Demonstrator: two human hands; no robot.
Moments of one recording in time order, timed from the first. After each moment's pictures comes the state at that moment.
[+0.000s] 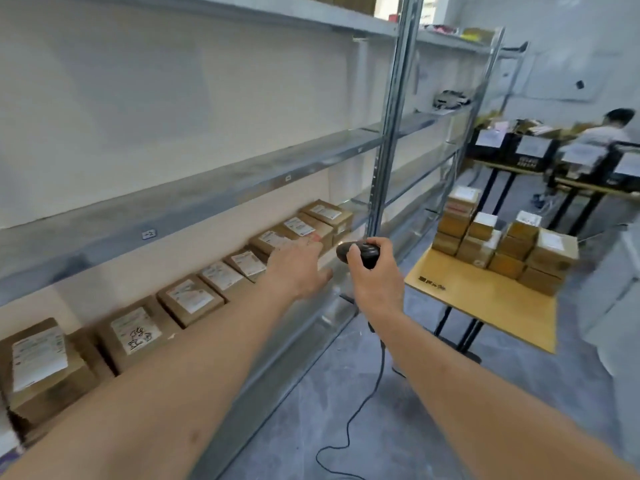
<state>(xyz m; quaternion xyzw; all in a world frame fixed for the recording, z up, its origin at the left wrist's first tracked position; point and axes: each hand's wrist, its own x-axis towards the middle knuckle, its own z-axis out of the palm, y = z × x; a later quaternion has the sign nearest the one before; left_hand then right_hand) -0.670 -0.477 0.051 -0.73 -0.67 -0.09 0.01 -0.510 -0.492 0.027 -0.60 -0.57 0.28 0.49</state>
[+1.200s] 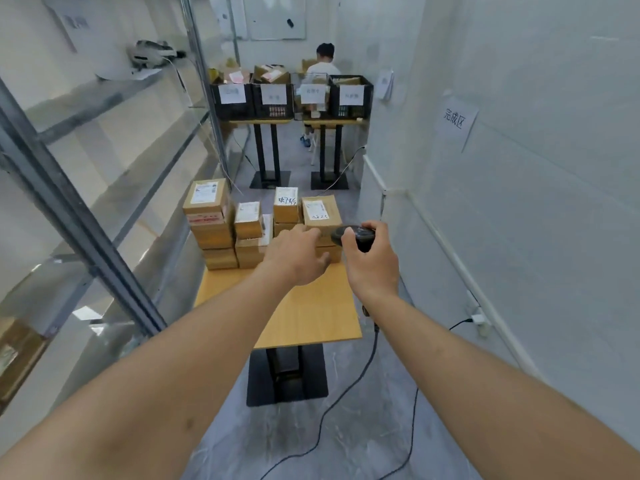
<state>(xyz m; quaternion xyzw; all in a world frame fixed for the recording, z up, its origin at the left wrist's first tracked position) -0.083 -0.132 0.010 -0.93 -0.37 -0.05 -0.06 0.009 -0.254 0.003 -0.78 -0.28 0.09 0.56</state>
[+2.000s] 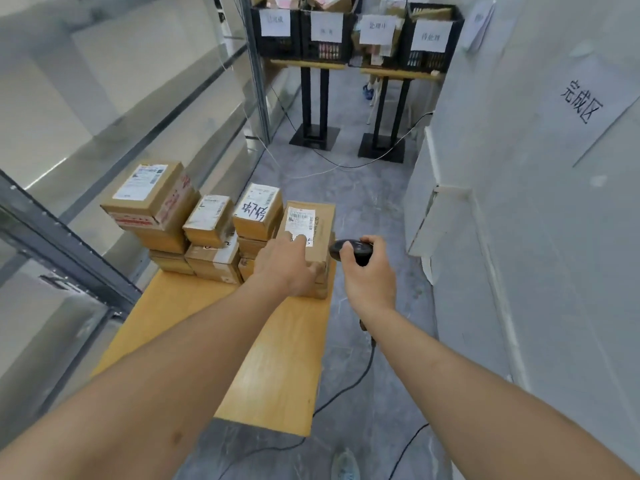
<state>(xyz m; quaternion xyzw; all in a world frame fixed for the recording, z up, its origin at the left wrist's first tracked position) 0.185 0.053 -0.095 -0.83 -0.54 0.02 -0.12 0.313 -0.040 -0.108 -0.78 -0.32 0.25 0.47</state>
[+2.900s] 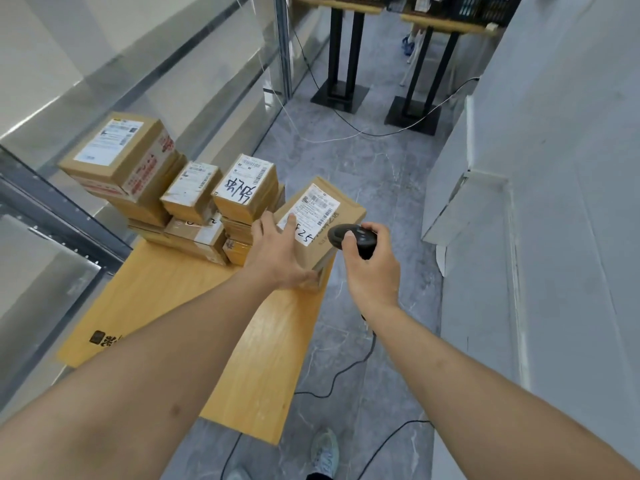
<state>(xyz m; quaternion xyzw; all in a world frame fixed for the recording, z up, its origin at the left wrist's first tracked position) 0.221 0.106 -0.163 -0.77 -0.61 0.02 -0.20 0.374 0.021 -0.157 -0.77 -0.35 0.29 0.45</state>
